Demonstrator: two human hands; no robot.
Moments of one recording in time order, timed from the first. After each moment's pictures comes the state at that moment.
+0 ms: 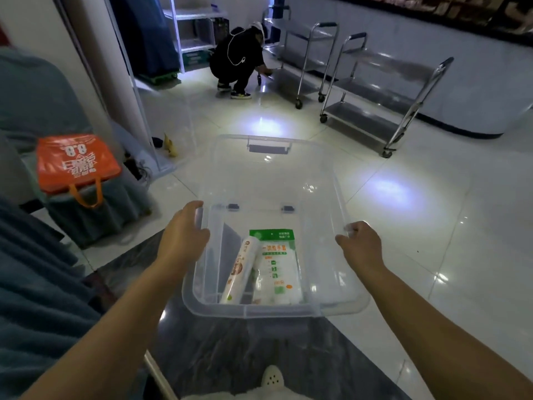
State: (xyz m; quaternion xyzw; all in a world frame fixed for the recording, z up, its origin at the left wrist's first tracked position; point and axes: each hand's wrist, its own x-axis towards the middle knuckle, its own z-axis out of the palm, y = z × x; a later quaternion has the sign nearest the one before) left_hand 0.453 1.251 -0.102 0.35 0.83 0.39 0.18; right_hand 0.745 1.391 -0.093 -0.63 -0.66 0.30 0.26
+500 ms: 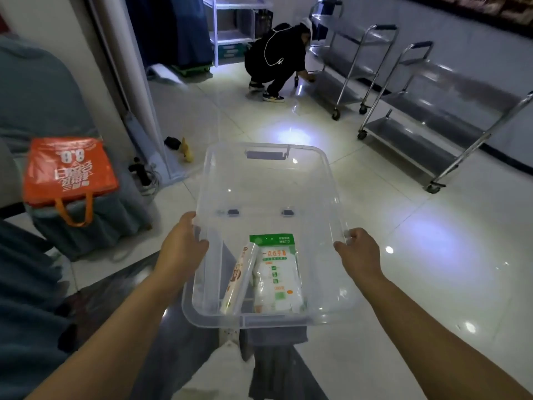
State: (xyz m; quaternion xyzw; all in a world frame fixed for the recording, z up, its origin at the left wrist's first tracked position) left_hand 0.321 1.518 -0.140 0.25 0.85 0.43 0.20; right_hand 0.579 1.709 -0.127 -0.60 -0.71 0.31 0.20
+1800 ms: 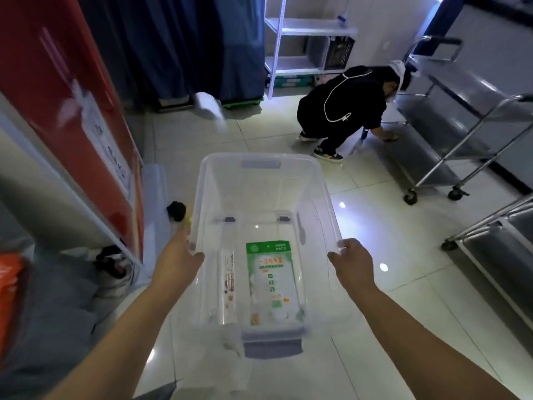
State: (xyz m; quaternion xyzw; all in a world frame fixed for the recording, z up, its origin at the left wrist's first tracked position) left_hand -0.230 2.240 -0.166 0.12 0.90 0.40 0.15; right_hand -0.037 2.502 -0.152 -0.48 -0.79 0.35 0.13
